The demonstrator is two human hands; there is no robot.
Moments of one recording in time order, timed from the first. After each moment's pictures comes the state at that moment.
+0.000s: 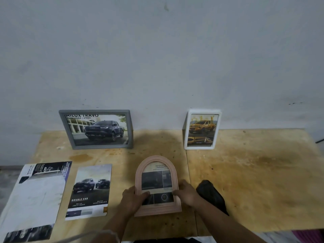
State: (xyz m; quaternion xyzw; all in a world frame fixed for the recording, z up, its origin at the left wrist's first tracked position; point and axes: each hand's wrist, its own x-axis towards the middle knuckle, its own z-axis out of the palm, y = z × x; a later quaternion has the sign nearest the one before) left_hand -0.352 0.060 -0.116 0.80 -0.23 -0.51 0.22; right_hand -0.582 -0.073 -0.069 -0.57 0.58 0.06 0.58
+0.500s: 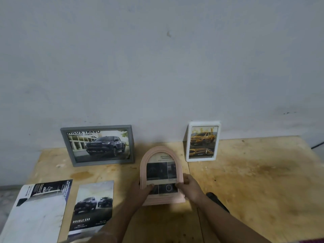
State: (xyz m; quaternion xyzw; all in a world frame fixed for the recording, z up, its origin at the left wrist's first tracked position) left_hand -0.341 -0.005 -0.028 0.74 -0.31 -0.49 0.35; right_hand -0.557 -0.114 -0.038 -0.53 0.59 -0.09 0.60
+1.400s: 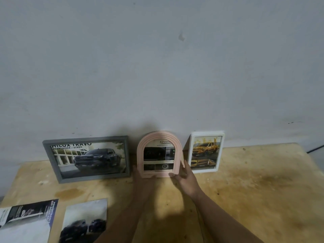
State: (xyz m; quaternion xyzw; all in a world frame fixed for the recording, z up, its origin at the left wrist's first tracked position) left_hand -0.323 -0.100 -0.050 0.75 -0.23 -0.44 0.44; right_hand -0.502 -0.181 -0.045 -0.52 0.58 -0.19 0.60
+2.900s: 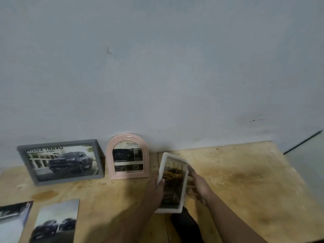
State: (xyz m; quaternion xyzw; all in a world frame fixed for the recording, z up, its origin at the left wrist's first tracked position) left_hand -0.500 -0.116 0.005 0.68 -0.39 -0.46 0.41; right_hand -0.685 -0.209 0.011 -0.42 0.63 -0.14 0.64
